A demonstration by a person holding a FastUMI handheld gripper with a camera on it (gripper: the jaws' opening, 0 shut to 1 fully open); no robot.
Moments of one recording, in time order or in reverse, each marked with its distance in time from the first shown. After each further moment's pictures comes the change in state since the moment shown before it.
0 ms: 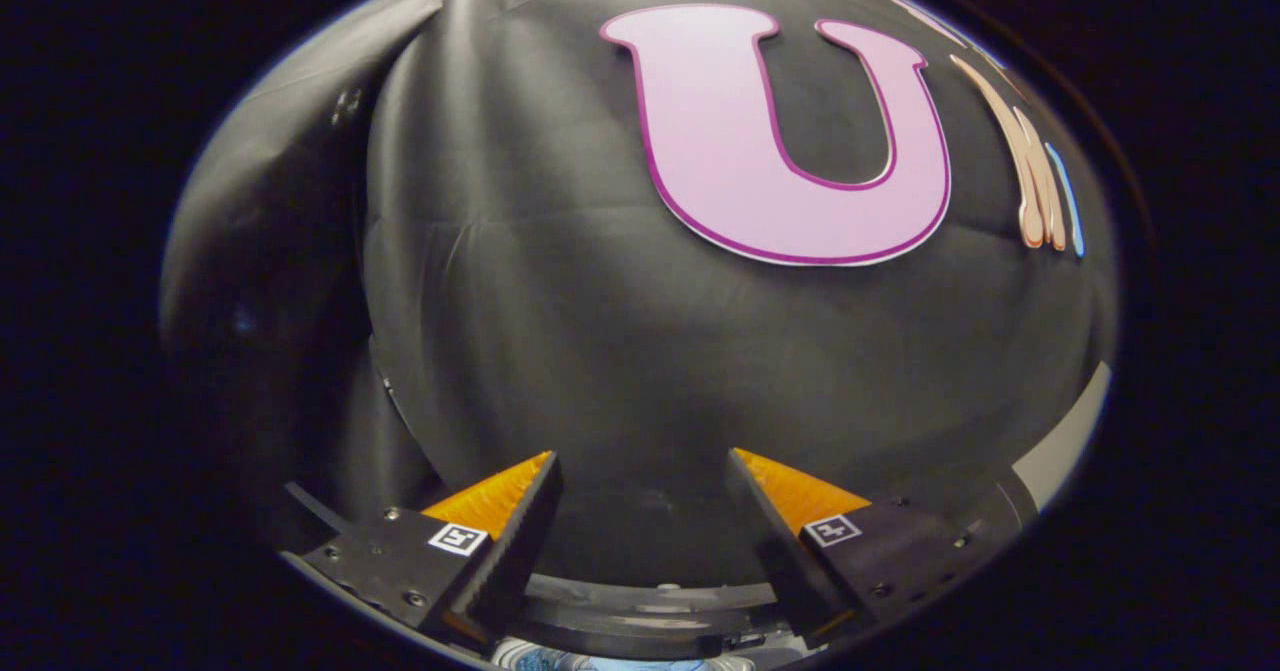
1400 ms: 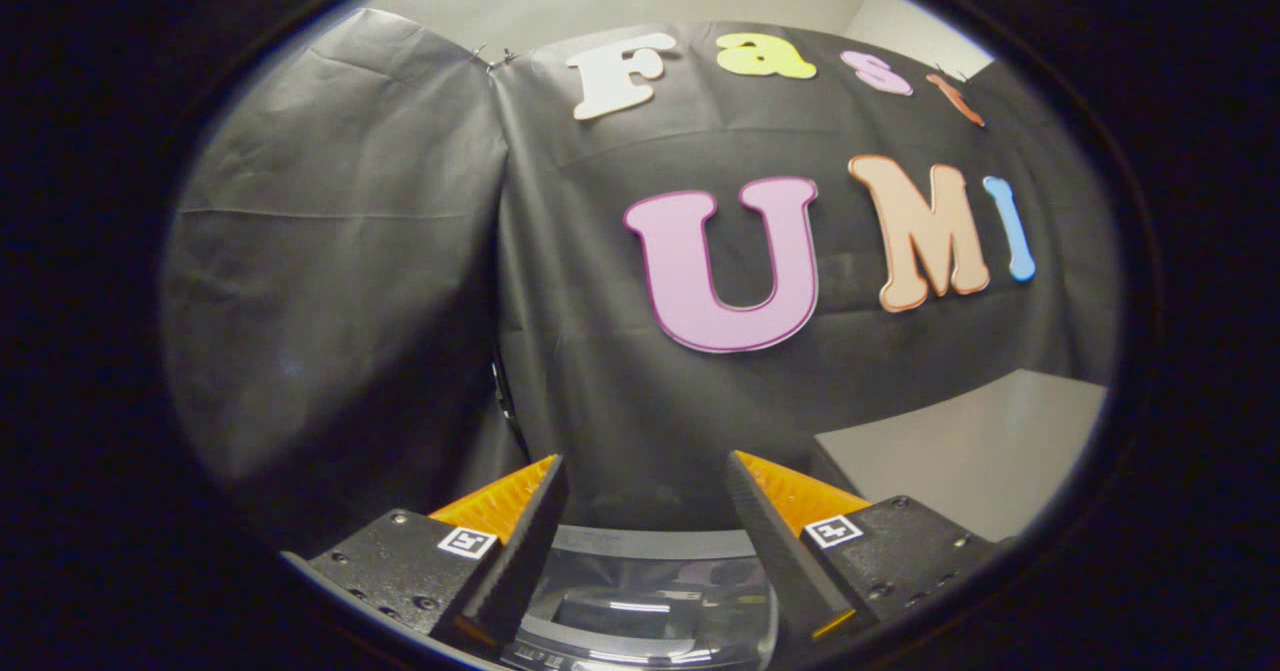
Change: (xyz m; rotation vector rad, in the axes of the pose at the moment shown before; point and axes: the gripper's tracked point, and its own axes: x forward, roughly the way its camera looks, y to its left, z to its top) arm -0.161 -0.066 0.099 0.028 -0.288 0.044
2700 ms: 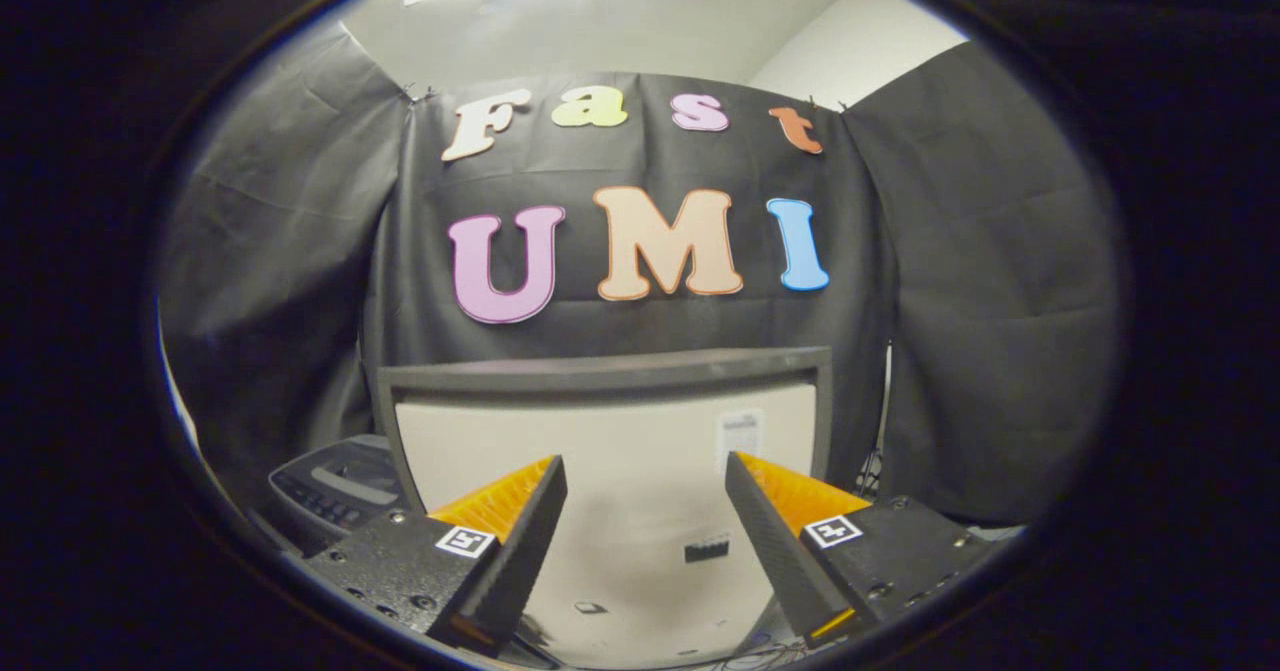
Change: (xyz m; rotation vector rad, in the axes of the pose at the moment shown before) arm -0.249 -0.315 -0.117 -0.057 -0.107 -0.239
